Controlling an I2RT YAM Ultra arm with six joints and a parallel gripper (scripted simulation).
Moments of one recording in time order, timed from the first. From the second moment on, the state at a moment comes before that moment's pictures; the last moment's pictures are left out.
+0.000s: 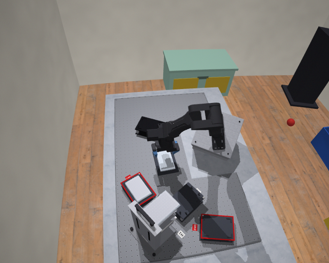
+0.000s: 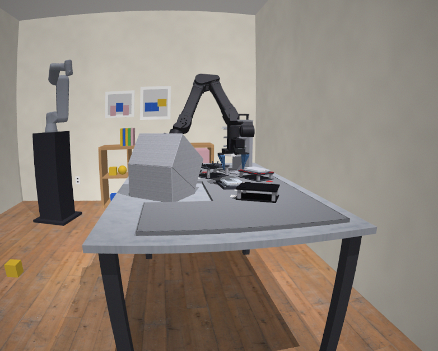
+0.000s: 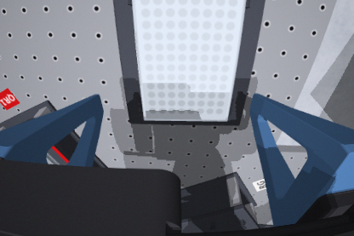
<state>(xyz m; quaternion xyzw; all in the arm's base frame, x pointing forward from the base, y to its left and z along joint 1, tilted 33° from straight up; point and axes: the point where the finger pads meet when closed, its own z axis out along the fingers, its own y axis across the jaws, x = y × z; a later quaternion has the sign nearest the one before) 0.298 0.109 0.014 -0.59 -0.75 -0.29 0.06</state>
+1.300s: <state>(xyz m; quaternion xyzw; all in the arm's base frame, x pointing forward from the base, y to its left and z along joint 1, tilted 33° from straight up) 0.289 0.108 0.012 -0.36 -0.89 -0.29 0.00</state>
